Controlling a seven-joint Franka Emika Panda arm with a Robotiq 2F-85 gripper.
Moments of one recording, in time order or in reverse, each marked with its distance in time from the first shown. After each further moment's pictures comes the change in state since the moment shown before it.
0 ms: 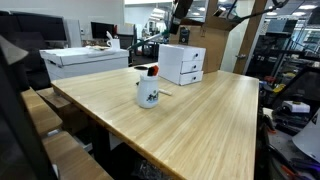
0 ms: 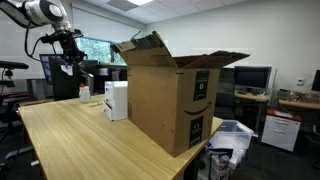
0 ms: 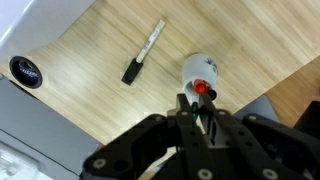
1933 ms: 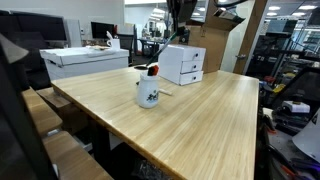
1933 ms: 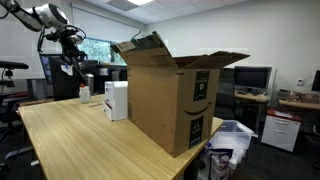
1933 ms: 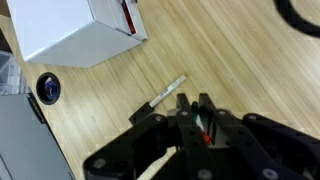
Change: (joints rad) arm 0.092 0.272 0.039 0.348 -0.255 -0.524 -0.097
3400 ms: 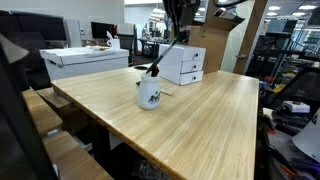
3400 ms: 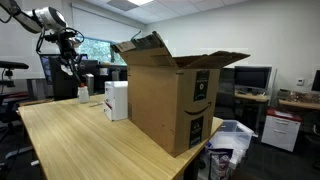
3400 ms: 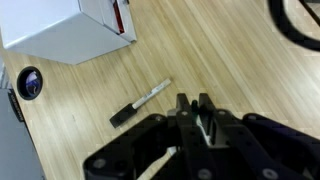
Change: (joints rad) arm 0.038 0.069 0.013 0.067 0.001 -0.086 -0.046
